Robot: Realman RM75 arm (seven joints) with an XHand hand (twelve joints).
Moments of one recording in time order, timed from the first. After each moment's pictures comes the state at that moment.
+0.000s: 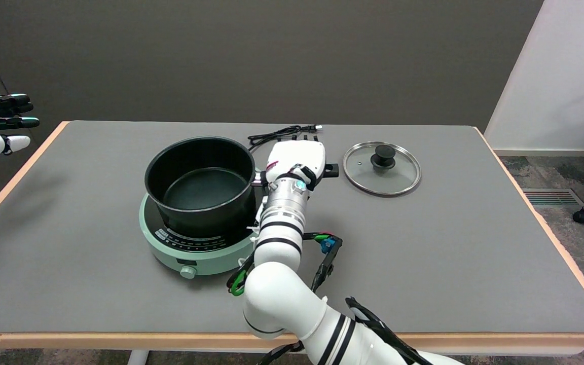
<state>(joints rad) 0.37 -1.83 -2.24 1.25 1.66 1.20 -1.88</state>
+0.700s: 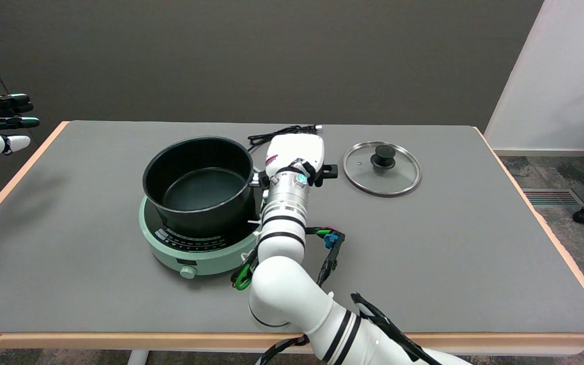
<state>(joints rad) 0.37 -1.82 -2.22 1.28 1.66 1.15 -1.87</state>
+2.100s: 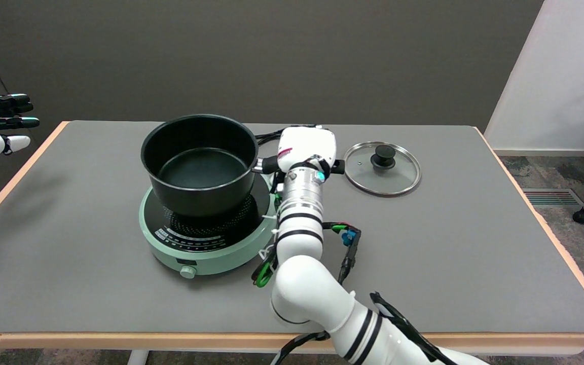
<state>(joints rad) 0.34 -1.73 -2.22 1.37 1.66 1.10 -1.73</state>
